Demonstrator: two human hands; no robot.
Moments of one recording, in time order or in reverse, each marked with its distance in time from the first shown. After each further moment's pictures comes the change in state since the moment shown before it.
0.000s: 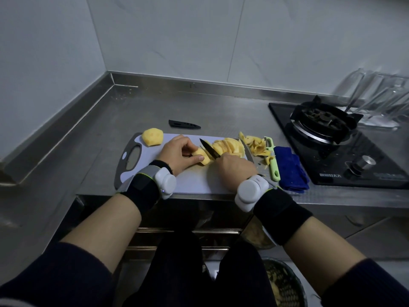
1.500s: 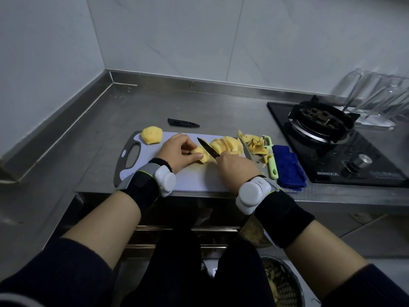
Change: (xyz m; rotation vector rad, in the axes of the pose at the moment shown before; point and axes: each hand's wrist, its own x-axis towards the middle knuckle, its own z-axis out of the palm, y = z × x) left_hand 0.000 -0.001 0.001 -0.010 0.004 -0.015; right_hand -0.013 0.005 0.001 -0.074 0.103 -0.127
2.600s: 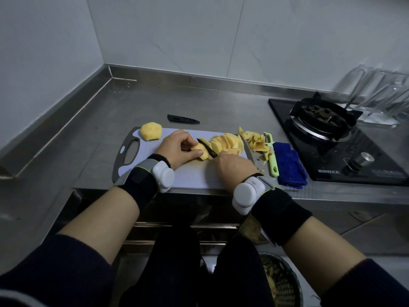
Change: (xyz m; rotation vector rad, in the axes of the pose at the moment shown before) left_hand 0.001 -0.001 0.000 -0.010 -0.013 0.035; right_hand 0.006 -0.007 0.001 -0.031 -0.177 0.074
